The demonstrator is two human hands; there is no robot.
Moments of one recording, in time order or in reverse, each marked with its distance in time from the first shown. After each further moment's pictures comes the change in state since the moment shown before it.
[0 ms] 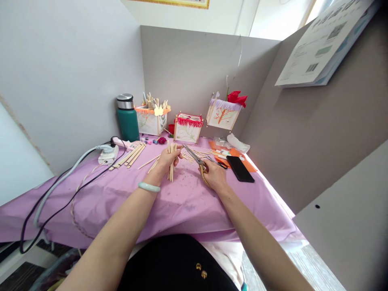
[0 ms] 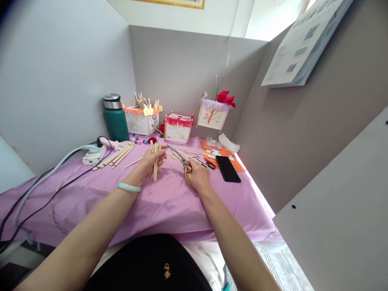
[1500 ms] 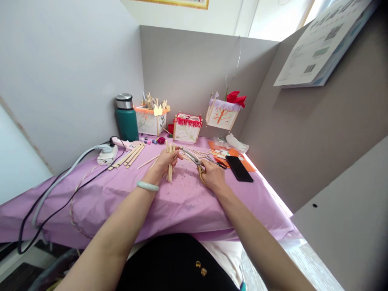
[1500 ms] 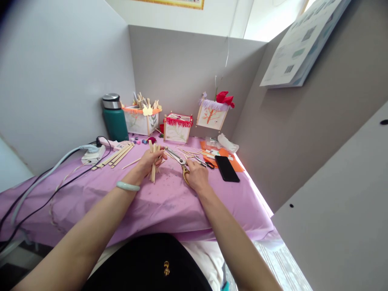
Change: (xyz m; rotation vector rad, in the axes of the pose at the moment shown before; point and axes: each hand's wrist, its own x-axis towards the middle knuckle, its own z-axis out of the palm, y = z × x) left_hand -0.002 0.005 0.001 -0.054 -0.053 -0.054; right_hand -0.001 0.003 0.008 -0.086 0.031 -0.085
